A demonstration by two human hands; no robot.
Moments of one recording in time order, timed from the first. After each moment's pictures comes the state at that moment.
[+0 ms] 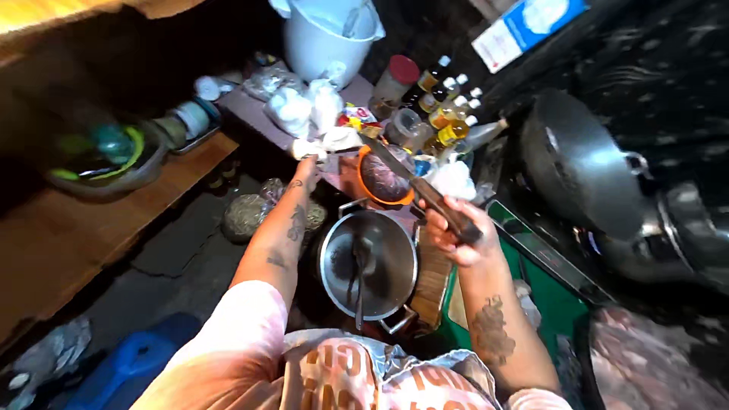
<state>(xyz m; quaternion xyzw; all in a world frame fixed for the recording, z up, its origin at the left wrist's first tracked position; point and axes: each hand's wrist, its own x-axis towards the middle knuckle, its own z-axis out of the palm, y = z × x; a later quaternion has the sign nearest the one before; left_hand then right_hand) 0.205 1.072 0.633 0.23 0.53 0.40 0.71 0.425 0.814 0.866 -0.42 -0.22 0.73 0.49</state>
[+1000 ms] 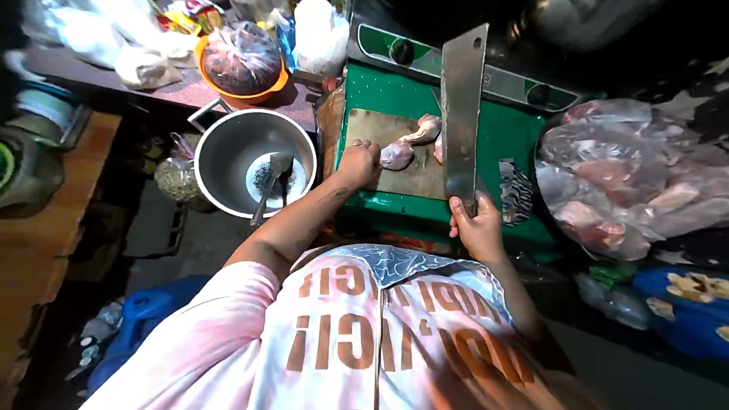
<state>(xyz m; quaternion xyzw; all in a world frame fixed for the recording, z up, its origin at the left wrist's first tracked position) 0.529 0.660 0.675 0.94 0.25 0.02 0.24 0.638 0.385 0.753 -0.79 -0.29 0.22 0.49</state>
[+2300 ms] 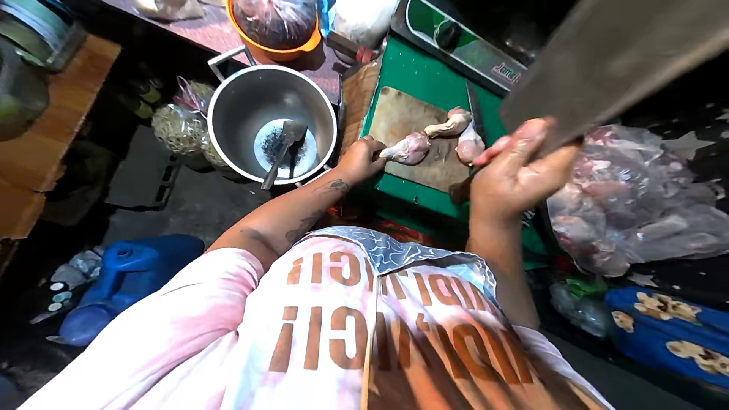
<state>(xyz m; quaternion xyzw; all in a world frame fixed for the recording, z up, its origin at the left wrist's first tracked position) 0.461 0.649 0.652 0.87 0.23 0.19 0.40 0.573 0.491 0.840 -0.66 -0.46 -0.17 0.56</state>
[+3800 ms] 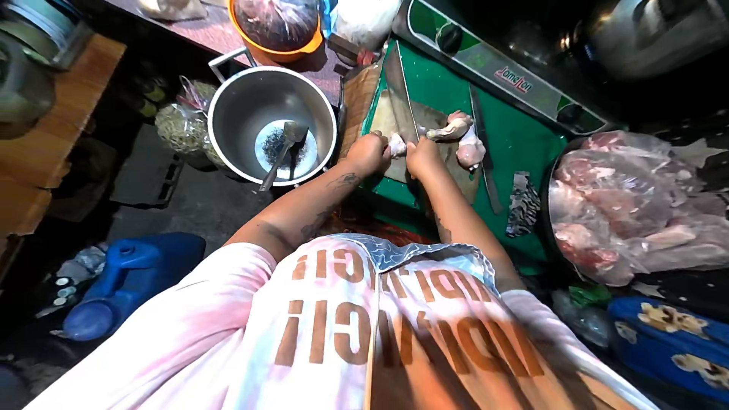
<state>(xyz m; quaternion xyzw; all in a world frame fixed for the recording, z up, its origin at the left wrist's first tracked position) 0.496 0.663 0.667 0.90 0.28 0.05 0.34 0.619 0.577 0.728 -0.90 -0.33 0.28 0.08</state>
